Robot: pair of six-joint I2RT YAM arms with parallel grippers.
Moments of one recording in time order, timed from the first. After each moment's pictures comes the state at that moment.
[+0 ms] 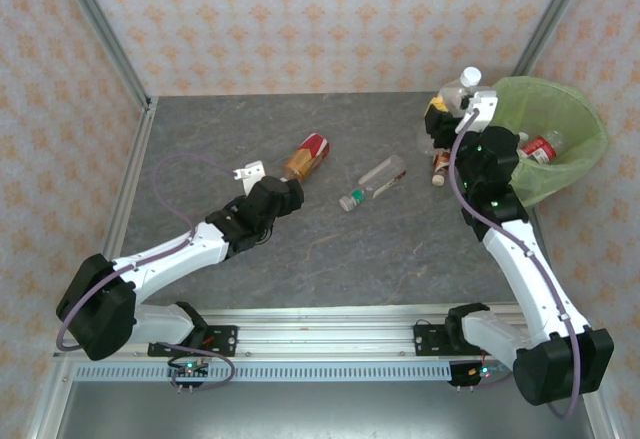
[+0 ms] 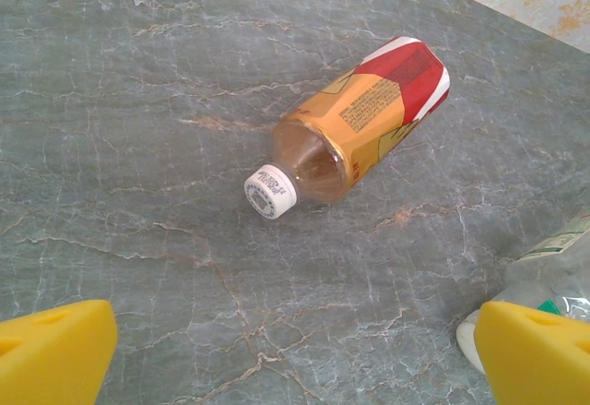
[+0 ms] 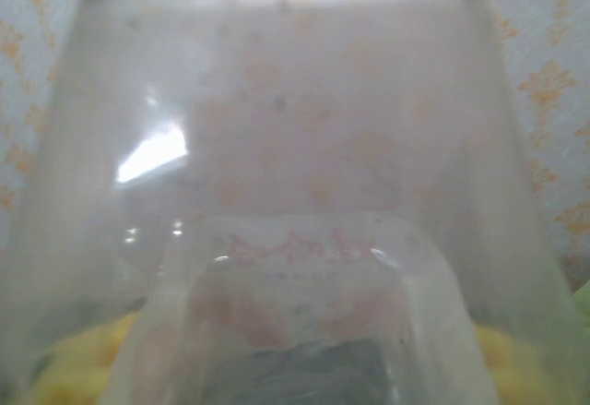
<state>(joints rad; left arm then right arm) -0.66 1.29 0.77 -0.20 -0.49 -0.83 0.18 1.03 0.97 0.12 0.03 0.10</state>
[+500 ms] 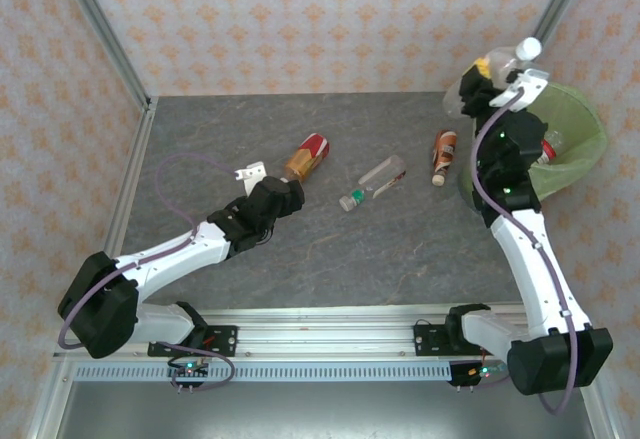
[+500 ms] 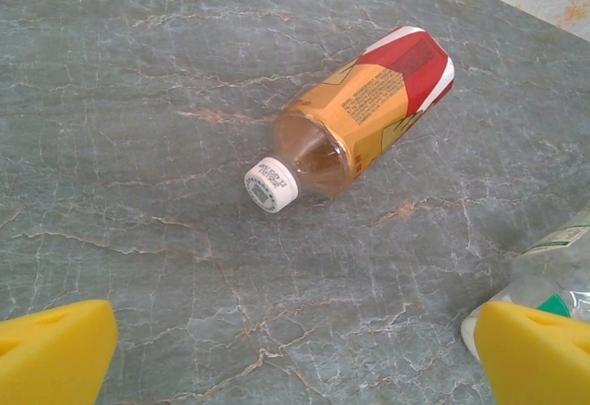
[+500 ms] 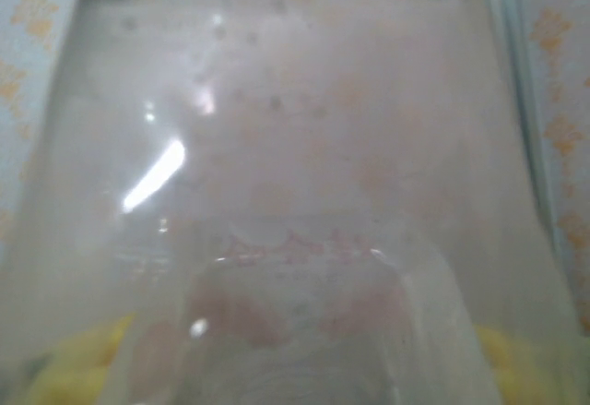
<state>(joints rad) -0.66 1.30 0.77 -0.20 -0.48 -0.83 0.09 1.08 1.12 0.24 0.21 0.21</state>
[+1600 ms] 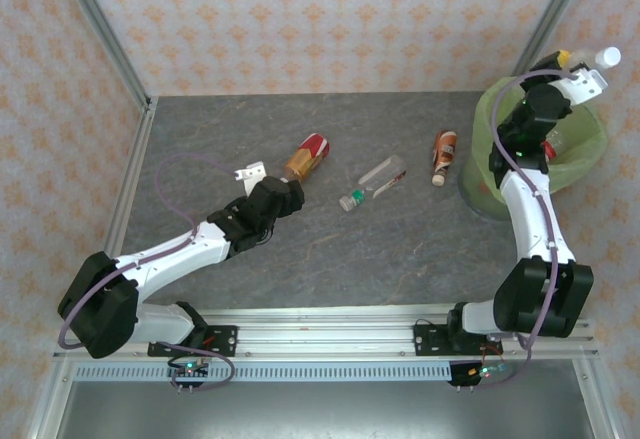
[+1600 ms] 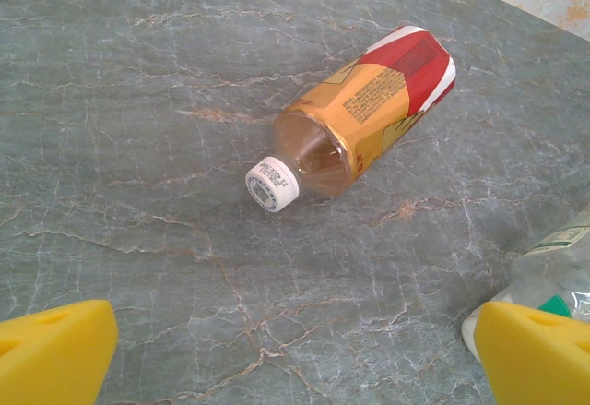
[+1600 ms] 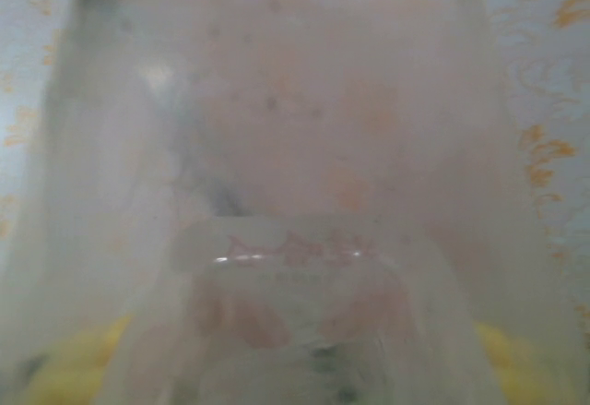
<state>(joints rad) -0.66 1.30 0.77 -0.20 -0.49 -0.84 -0.17 1.37 1.21 0.42 0.60 0.35</state>
